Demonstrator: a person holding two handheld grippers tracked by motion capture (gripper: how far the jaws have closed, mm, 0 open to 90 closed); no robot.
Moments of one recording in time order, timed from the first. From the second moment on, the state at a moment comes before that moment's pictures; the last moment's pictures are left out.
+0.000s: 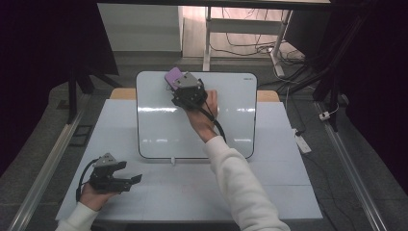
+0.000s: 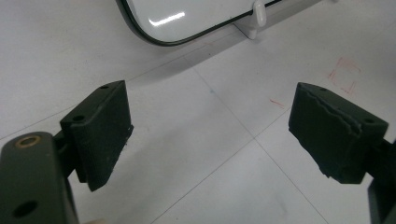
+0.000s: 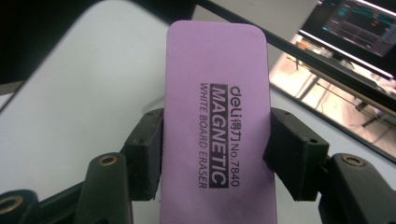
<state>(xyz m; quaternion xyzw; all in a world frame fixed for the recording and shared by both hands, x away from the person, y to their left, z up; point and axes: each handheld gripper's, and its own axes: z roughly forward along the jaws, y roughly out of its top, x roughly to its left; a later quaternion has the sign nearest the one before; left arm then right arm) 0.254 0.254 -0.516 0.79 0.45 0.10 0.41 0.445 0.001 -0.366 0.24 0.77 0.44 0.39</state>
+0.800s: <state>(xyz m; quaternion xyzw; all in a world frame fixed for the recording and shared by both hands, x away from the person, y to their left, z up) 0.254 0.254 -0.516 0.79 0.45 0.10 0.41 0.442 0.038 -0.373 0.21 0.79 0.45 0.37</state>
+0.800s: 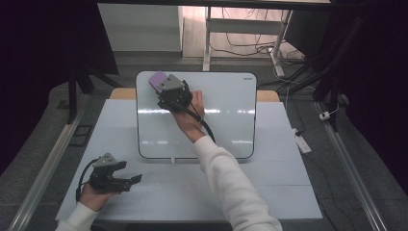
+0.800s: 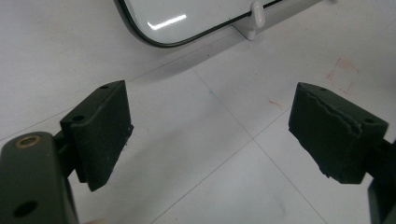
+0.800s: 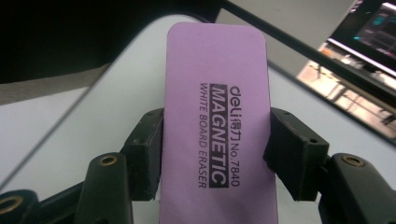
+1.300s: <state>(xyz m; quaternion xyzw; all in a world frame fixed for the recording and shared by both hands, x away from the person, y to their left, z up) 0.254 0.253 -0.515 0.79 0.45 0.10 0.41 0.445 0.017 -0.366 0.24 0.78 0.44 0.38</state>
